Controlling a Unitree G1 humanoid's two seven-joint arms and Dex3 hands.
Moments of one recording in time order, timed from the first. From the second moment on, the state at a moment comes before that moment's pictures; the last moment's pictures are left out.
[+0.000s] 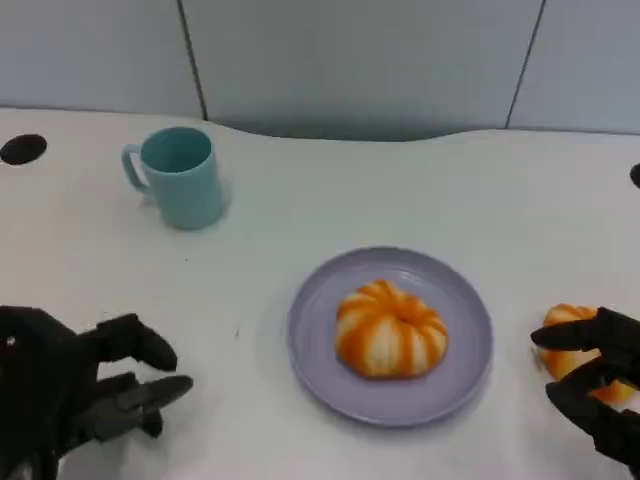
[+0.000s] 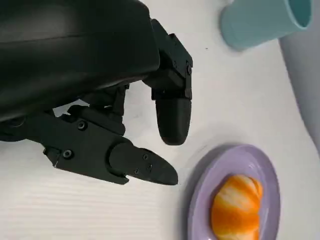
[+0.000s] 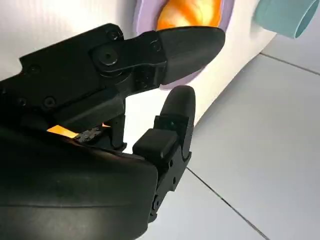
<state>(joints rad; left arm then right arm) 0.02 0.30 0.07 0.03 -0.11 0.34 -0.36 0.27 -0.17 -0.05 -0.18 -0.23 -0.18 0.03</state>
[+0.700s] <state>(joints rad) 0.02 0.28 0.04 0.12 -0.11 0.27 -0.37 0.22 -0.20 -0.06 -0.04 -0.22 -0.29 0.03</state>
